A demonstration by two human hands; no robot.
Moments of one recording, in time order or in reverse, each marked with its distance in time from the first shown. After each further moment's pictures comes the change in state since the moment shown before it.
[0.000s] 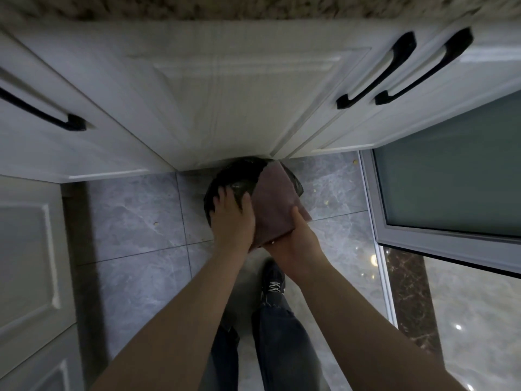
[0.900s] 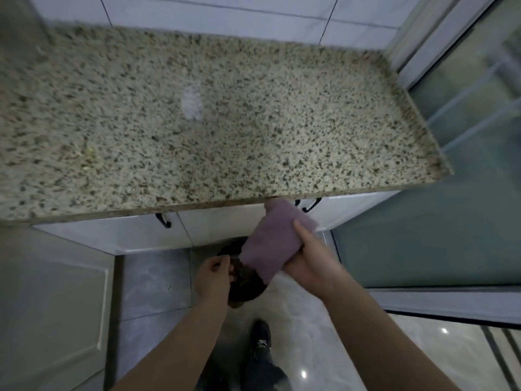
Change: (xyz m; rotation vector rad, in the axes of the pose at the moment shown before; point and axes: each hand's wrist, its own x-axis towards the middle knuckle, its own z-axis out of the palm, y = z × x) left_hand -0.199 0.149 -0.166 -0.521 0.142 -0.176; right_hand -0.292 -0.124 0.144 -0.234 -0.231 -0.157
